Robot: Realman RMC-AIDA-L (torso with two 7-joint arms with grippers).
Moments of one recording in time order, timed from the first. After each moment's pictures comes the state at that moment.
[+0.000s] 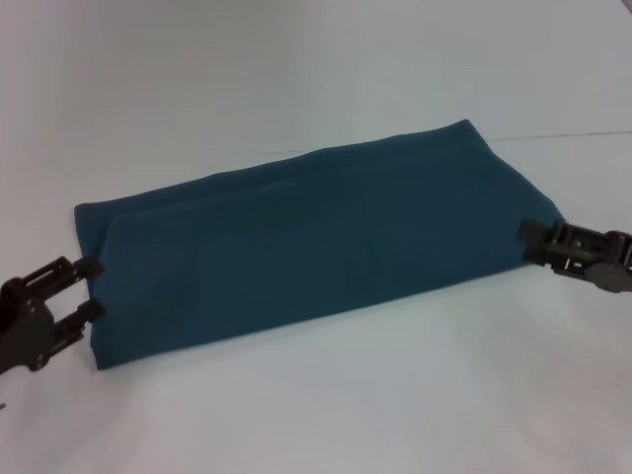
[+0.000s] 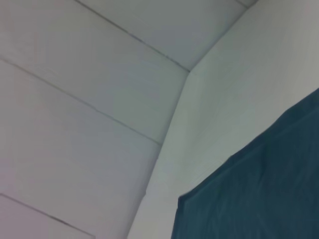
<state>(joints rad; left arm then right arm) -0.38 -2.09 0.42 0.56 1.89 1.43 -2.44 0.43 1.93 -0.57 -0.50 -1.81 -1.58 2.07</state>
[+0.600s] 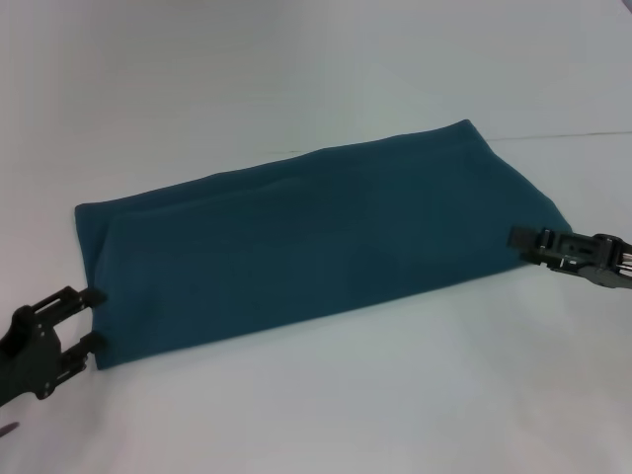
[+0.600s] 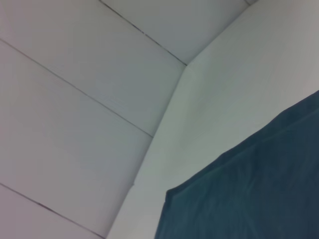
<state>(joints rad) -0.38 -2.10 0.42 0.49 1.93 1.30 -2.48 0.45 1.93 -0.58 -0.50 -1.85 -1.55 2.02</state>
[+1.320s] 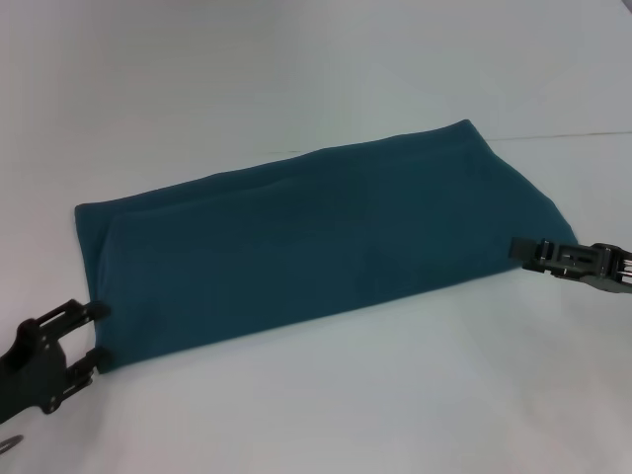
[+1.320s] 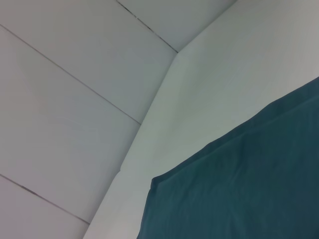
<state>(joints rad) -0.37 -2.10 0.41 0.46 1.94 1.29 -2.51 0.46 1.92 -0.58 -0.51 -1.90 -1.54 2.00</state>
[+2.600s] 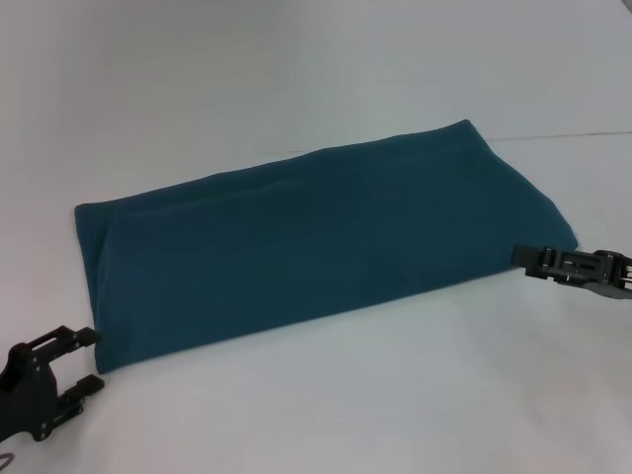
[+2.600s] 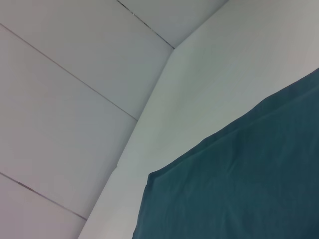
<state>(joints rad) -0.35 -2.10 0.42 0.49 2.02 1.26 -2.66 0.45 1.91 -0.58 -0.51 -1.91 -1.54 2.00</state>
